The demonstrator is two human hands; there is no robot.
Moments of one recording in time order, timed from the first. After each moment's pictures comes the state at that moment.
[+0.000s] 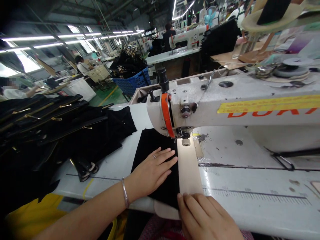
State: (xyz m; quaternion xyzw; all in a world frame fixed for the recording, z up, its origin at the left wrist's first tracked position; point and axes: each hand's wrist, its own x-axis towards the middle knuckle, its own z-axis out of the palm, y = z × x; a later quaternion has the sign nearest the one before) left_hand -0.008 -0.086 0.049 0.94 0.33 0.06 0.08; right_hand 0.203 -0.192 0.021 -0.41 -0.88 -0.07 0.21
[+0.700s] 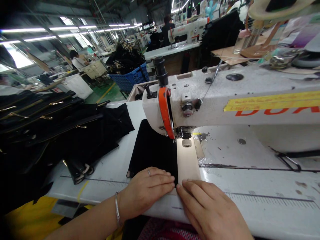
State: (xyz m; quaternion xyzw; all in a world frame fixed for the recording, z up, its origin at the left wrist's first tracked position) left_hand -0.023 -0.109 0.030 0.95 0.21 0.19 0.12; right_hand 0.216 -0.170 0.011 -0.42 -0.88 -0.01 0.24
